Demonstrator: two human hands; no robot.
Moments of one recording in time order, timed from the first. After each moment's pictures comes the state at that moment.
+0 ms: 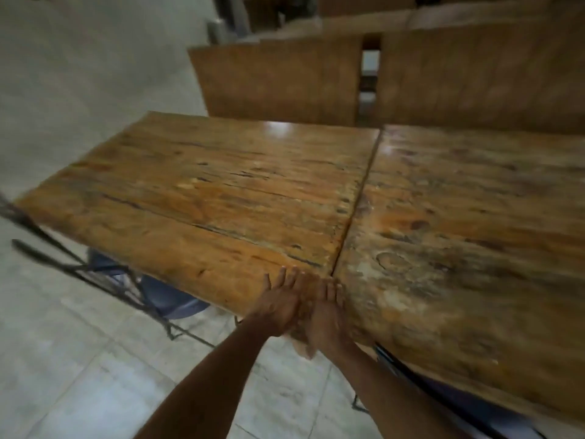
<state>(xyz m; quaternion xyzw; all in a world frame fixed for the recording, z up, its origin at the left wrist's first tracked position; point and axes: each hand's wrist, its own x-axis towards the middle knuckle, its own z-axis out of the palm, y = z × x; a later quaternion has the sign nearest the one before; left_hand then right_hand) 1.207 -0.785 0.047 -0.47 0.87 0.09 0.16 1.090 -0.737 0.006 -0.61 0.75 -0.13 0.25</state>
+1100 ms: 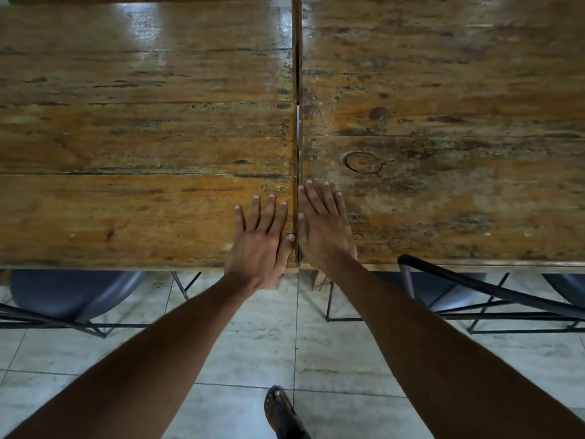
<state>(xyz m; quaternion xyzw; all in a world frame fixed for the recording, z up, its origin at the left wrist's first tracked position) 1.210 -0.833 -0.085 -0.33 0.94 0.05 -0.02 1.062 -0.770 -0.081 -0.57 0.81 -0.12 0.05</state>
